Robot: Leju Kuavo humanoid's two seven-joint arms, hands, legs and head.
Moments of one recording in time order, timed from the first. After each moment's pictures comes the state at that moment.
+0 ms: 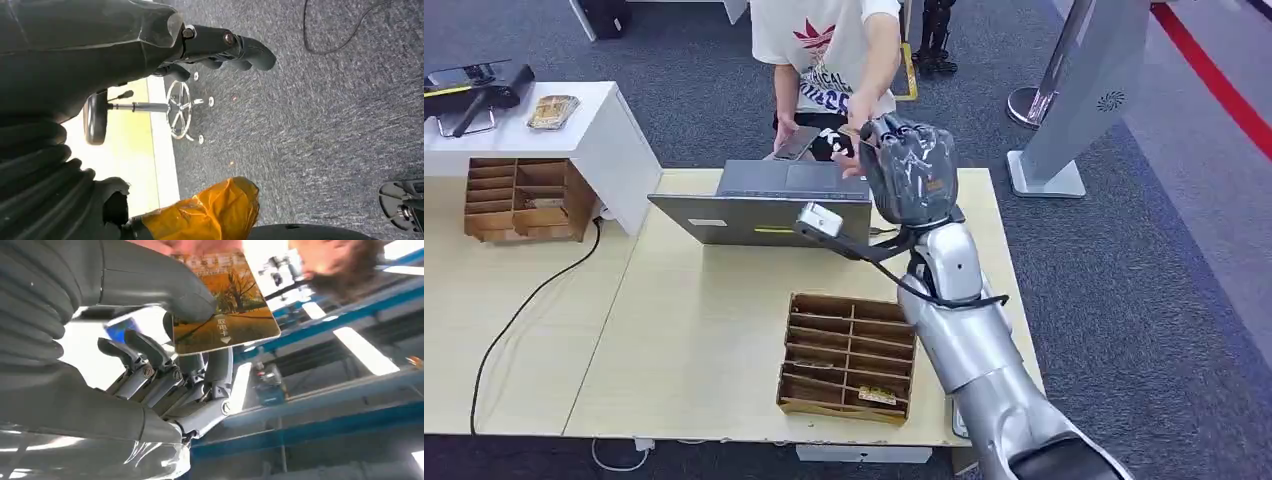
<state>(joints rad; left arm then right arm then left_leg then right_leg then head) -0.13 -0.07 -1.54 -0.11 1.03 0.24 0.29 -0.75 0.30 0.25 -0.90 1.45 -0.67 -0.18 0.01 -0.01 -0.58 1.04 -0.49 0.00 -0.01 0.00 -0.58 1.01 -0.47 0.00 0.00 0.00</state>
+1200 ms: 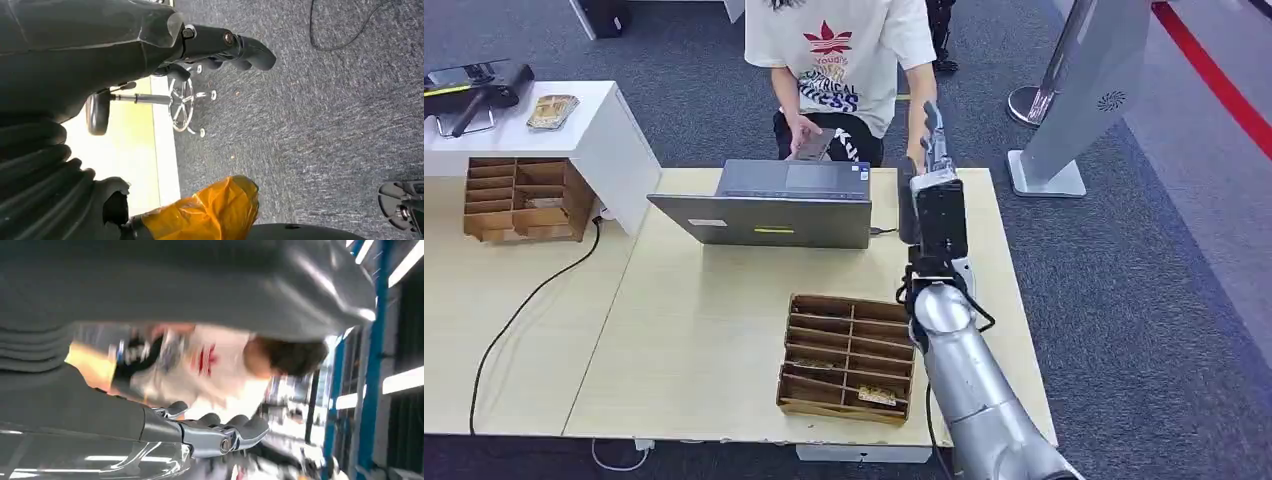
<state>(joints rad) -0.12 -0.08 -1.54 -0.11 1.09 0.27 0.29 -0.55 0.31 0.27 -1.14 0.15 -0.24 -0.41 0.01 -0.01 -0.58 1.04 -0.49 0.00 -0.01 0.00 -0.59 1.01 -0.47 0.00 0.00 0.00</state>
